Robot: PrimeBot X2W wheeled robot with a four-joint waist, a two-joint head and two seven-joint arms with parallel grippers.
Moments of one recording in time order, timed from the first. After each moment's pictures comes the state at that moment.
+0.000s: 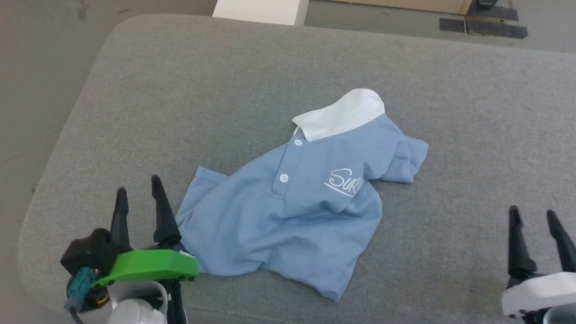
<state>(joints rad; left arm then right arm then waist) -0.03 0.10 -0.11 -0.05 -0.47 0.24 -0.25 0.10 -0.05 -0.25 -0.08 0.19 0.13 -0.03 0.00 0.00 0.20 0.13</state>
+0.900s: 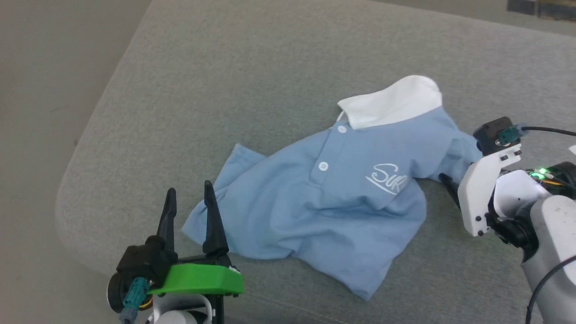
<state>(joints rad) 0.00 0.05 -0.25 -0.12 -0.33 0.25 -0.26 -0.43 -0.35 0.19 0.24 0.28 0.13 0.69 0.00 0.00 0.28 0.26</state>
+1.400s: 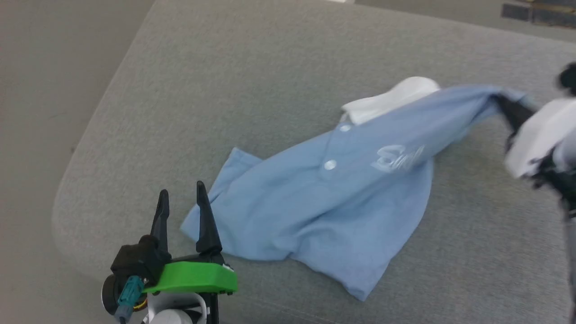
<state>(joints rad) 0.00 0.05 -0.23 -0.10 -0.34 0.26 -0.26 -0.50 -0.30 -0.05 0.13 0.43 0.13 0.59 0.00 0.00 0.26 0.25</state>
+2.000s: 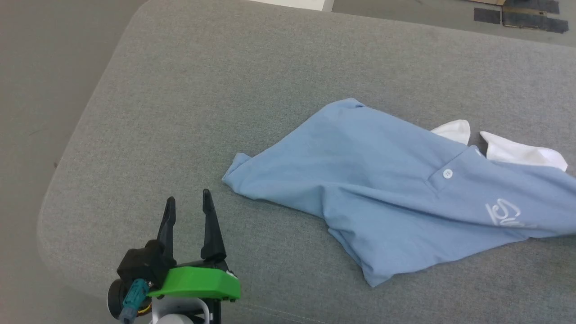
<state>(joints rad) 0.01 0.05 -0.24 -0.07 -0.35 0.24 -0.26 -0.16 -0.20 -0.58 -0.03 0.16 0.13 0.82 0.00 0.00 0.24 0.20</state>
